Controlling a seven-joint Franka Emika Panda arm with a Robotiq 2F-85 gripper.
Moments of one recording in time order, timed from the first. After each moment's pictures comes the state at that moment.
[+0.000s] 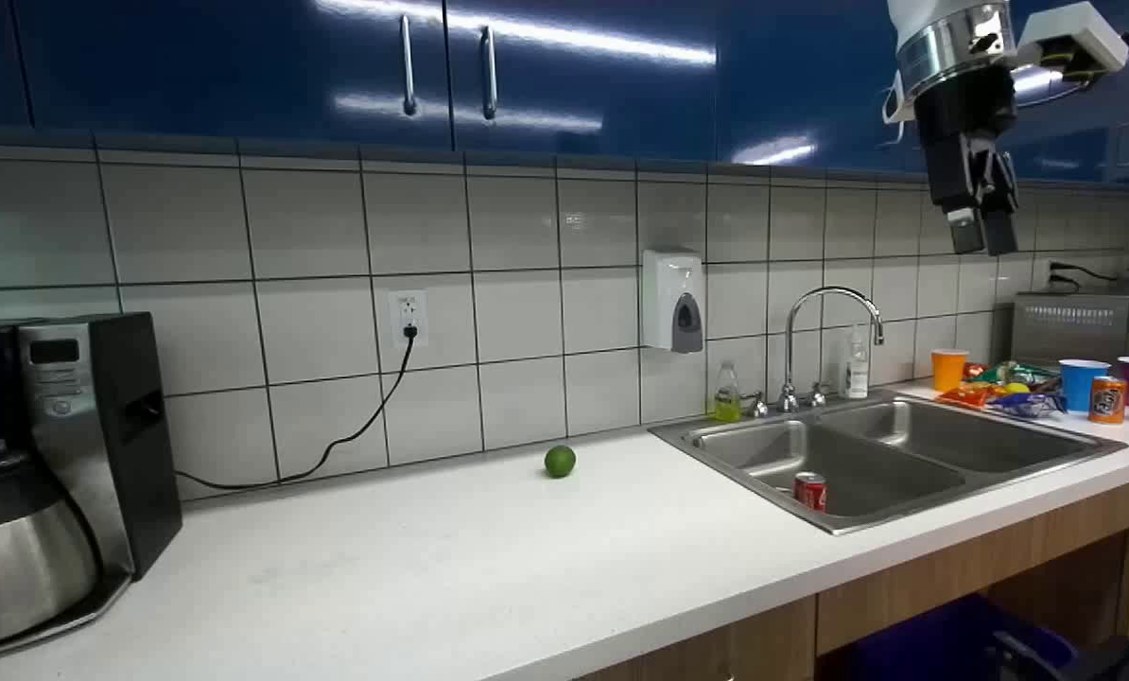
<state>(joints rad) -0.01 -0.81 -0.18 -2.40 -0.18 1.41 -0.40</state>
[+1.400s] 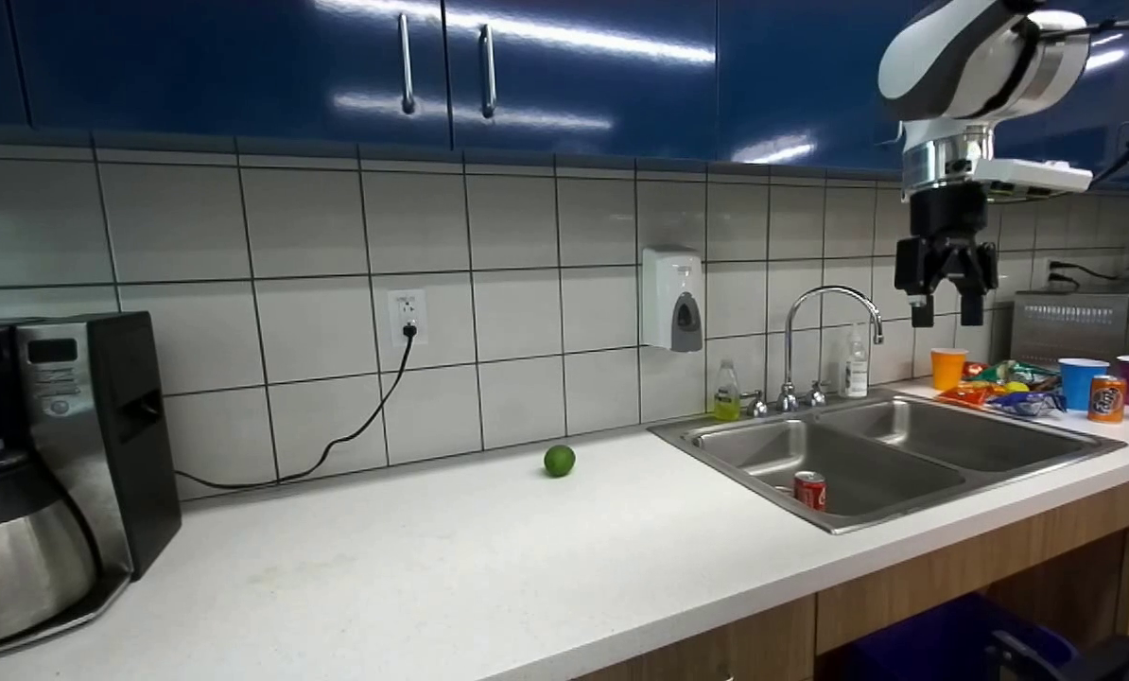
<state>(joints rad) -0.08 -0.48 -0.40 -2.39 -0.18 1.83 -0.39</state>
